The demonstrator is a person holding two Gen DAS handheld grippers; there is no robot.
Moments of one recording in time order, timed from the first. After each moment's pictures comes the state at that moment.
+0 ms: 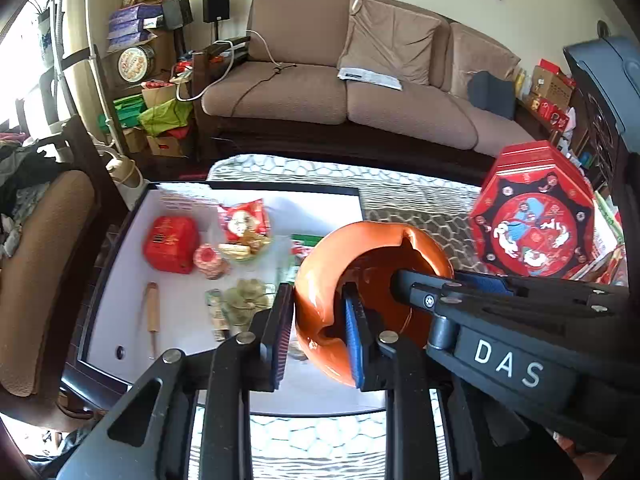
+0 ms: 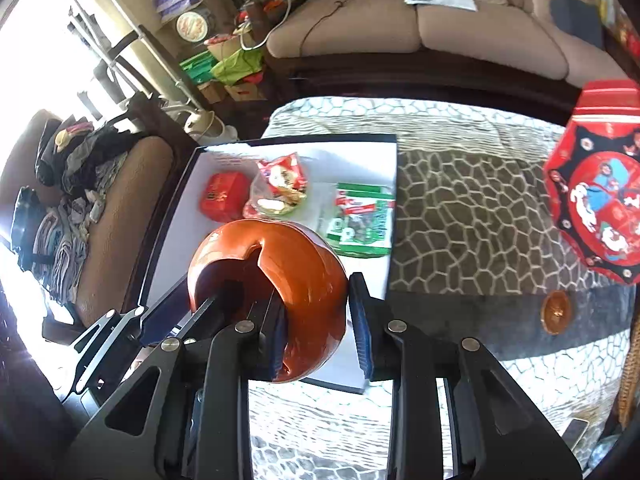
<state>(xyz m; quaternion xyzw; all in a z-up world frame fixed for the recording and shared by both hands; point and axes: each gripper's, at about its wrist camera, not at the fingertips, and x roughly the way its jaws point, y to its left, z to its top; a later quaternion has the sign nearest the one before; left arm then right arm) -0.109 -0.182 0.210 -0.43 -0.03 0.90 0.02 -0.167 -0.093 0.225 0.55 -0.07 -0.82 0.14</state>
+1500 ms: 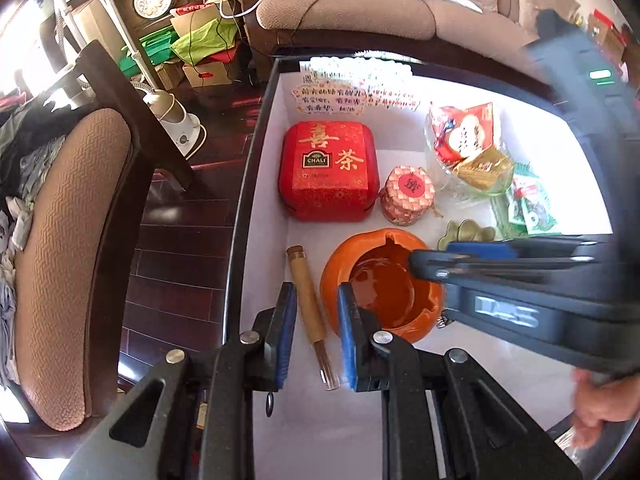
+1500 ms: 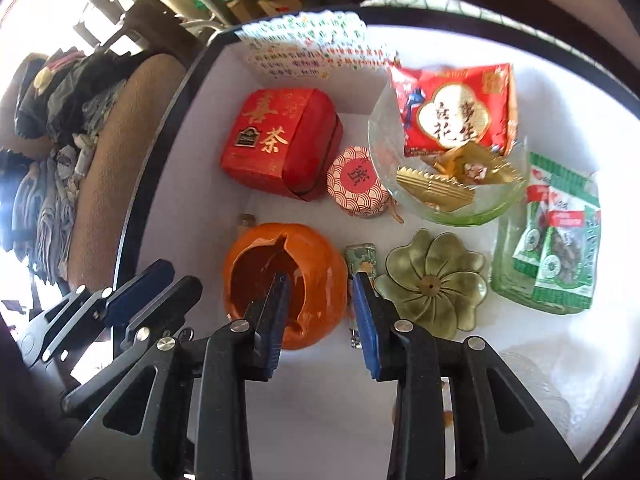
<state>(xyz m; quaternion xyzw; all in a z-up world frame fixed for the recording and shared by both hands) -0.171 -0.353 0.100 -0.54 0.00 0.84 -0.02 -0.225 -0.234 0.087 0.63 -0.04 -0.75 0.22</state>
